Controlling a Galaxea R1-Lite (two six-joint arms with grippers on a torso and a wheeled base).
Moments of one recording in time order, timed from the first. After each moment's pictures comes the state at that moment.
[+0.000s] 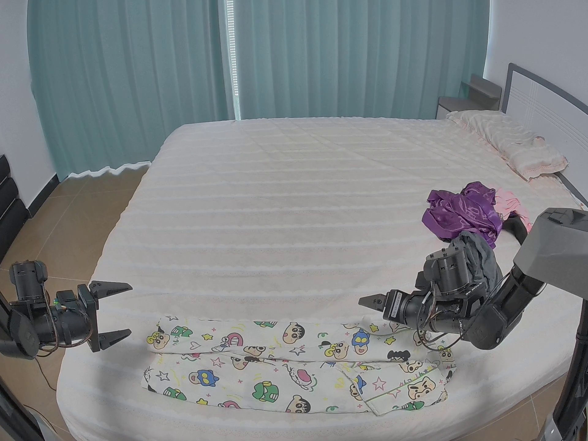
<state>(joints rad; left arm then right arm) 0.35 1.80 -0.30 -0.82 -0.87 -0.96 0.44 2.15 -0.71 -0.79 0.08 0.60</state>
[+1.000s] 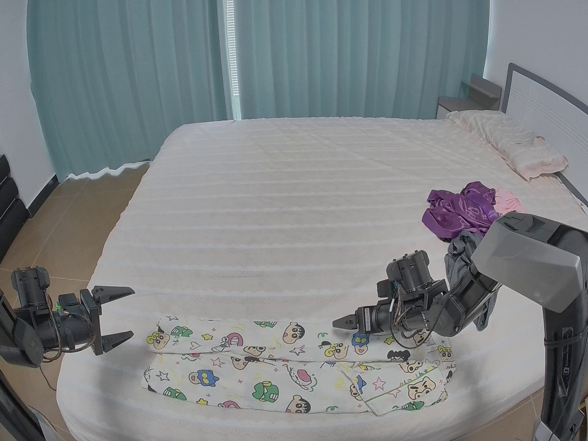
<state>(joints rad) 0.34 1.84 -0.24 -0.95 -0.87 -0.95 0.46 2.36 -0.99 -0.57 0.21 0.32</state>
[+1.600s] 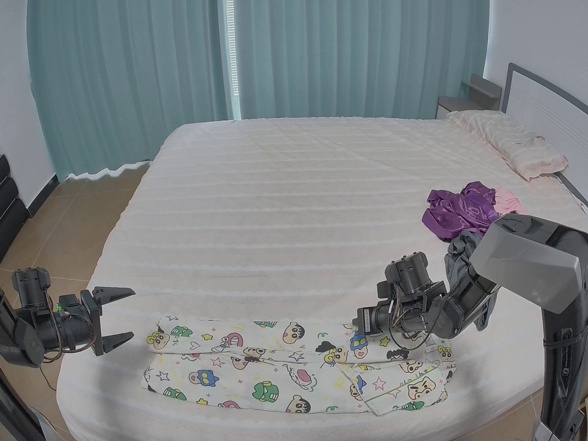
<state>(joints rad) 0.35 1.85 -0.24 -0.96 -0.87 -0.95 0.47 2.36 -0.98 -0.58 0.16 0.32</state>
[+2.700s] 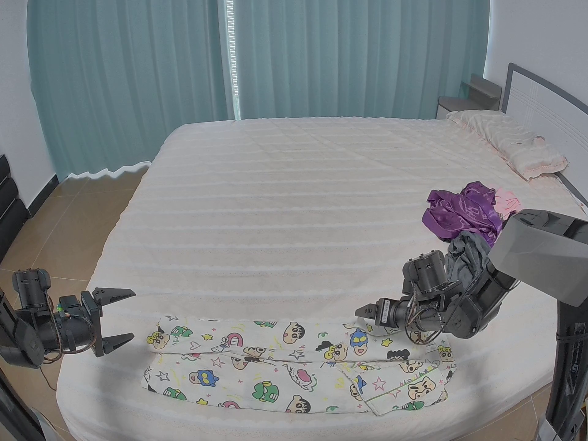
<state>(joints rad) 0.35 1.85 -0.24 -0.96 -0.87 -0.95 0.42 2.28 -0.87 -0.61 0.04 0.59</state>
